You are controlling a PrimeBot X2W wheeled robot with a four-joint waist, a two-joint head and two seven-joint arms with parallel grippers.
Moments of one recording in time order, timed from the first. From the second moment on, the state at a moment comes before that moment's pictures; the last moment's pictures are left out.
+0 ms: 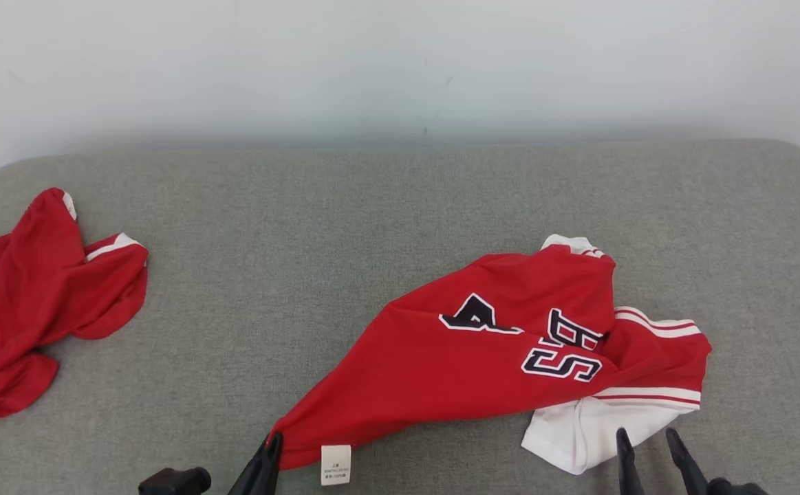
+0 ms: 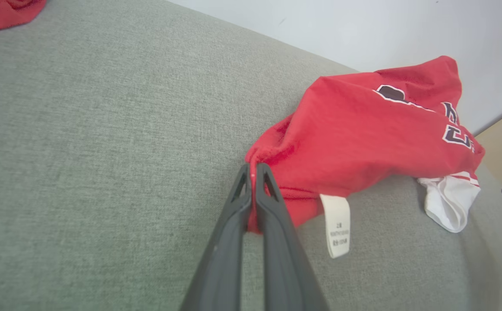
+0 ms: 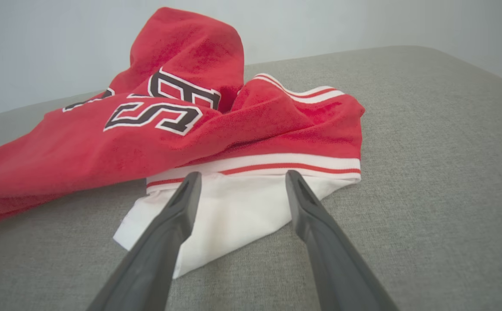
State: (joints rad) left arm -0.13 0.37 -0.63 0.27 -0.87 0.05 -0.26; right arm 0.09 -0.05 -0.05 0.27 0.16 0.13 -0.26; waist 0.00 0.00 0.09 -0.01
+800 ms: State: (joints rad) left arm -0.03 0.17 -0.29 0.38 -0.54 -0.09 -0.26; right arm 0.08 -0.06 0.03 0.33 0.13 0.13 -0.26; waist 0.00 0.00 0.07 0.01
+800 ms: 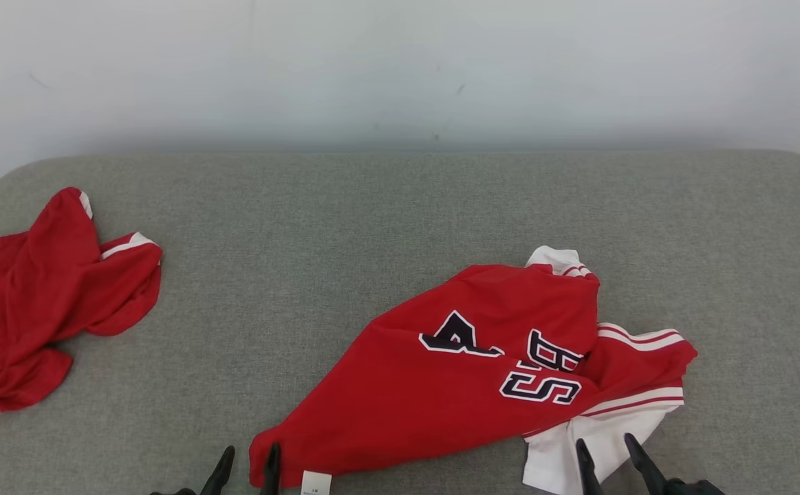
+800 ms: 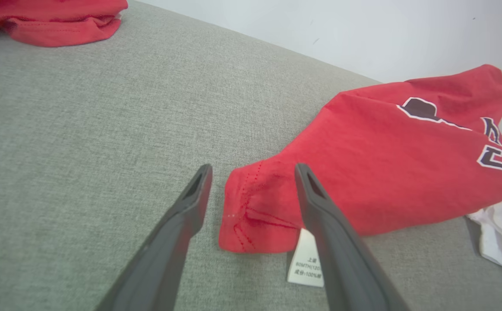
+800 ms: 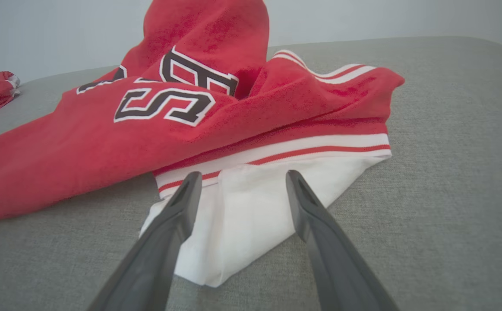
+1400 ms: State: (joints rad) left arm -0.09 0.17 -0.31 0.53 -0.50 -0.12 -0.26; right arm -0.07 -0.15 0.15 0.52 0.08 0.13 -0.26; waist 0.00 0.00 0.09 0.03
